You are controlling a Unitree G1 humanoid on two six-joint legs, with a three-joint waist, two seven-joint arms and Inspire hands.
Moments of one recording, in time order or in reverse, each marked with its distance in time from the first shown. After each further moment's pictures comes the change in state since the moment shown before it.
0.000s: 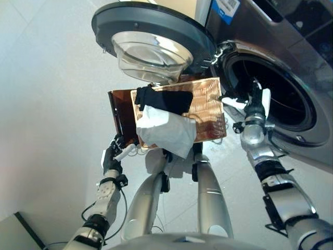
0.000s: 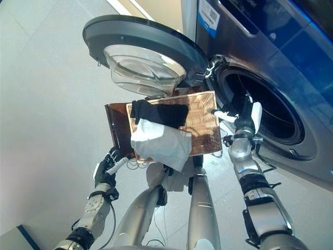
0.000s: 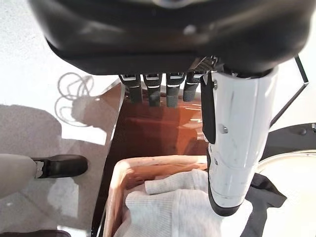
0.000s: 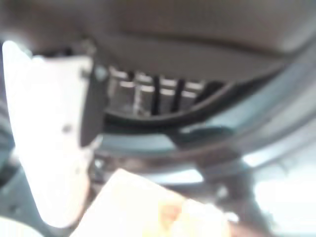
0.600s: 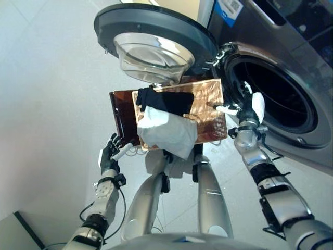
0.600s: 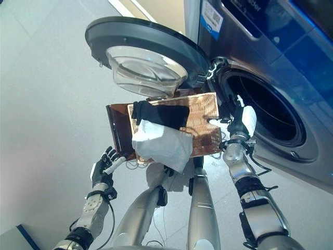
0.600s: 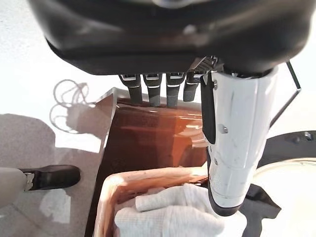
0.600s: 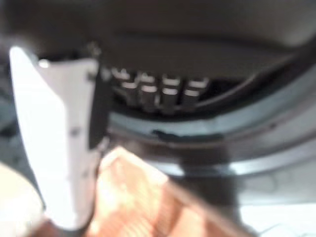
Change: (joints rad) left arm 0.000 -0.002 0.038 0.000 0.048 -0.002 0.019; right arm -0.028 0.017 0.064 0.087 -0.290 0.075 -0.059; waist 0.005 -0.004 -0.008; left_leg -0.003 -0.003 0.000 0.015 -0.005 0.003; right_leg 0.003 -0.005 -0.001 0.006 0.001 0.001
